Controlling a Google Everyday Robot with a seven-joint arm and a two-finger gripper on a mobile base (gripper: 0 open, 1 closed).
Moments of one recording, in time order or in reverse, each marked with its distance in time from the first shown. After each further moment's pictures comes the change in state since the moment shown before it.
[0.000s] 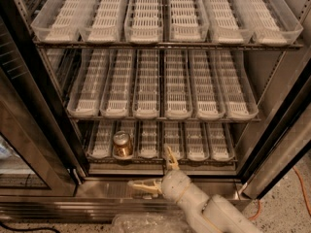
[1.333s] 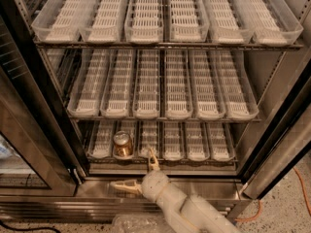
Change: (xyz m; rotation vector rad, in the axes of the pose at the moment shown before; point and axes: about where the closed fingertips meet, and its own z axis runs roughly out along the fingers) arm 0.026 0.038 0.052 -0.003 0.024 -0.050
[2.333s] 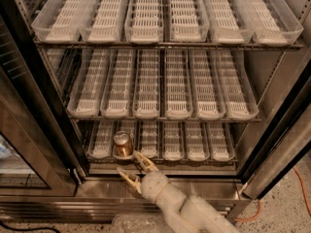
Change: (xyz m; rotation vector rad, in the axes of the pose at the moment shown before) arm 0.000 0.000 0.000 0.001 0.000 0.000
